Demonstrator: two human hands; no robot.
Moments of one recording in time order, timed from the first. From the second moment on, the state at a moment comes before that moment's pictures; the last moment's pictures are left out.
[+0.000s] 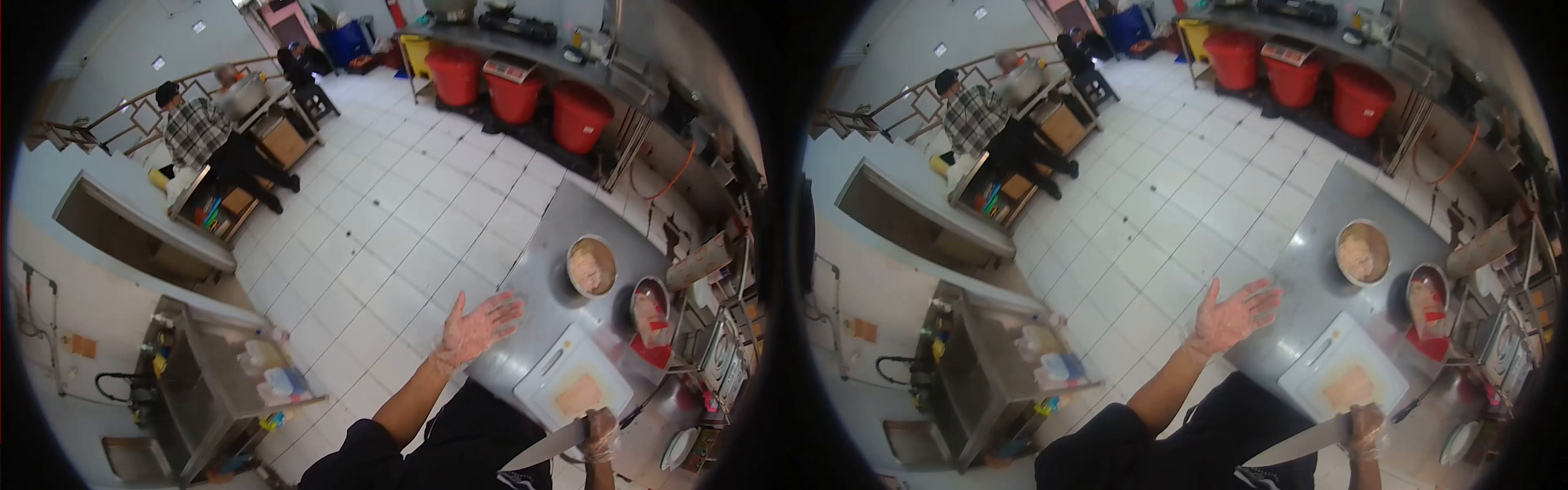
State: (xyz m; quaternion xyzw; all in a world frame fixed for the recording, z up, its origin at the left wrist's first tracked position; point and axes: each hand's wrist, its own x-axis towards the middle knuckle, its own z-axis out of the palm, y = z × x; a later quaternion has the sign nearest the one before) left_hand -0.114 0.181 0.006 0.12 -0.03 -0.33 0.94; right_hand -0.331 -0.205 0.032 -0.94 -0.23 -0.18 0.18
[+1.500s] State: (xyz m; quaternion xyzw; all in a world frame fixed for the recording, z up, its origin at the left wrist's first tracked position) left_hand -0.147 -0.151 -0.050 0.88 -0.43 0.02 0.17; right_hand -0.370 -0.231 -0.043 -0.96 0.08 0.14 0.23
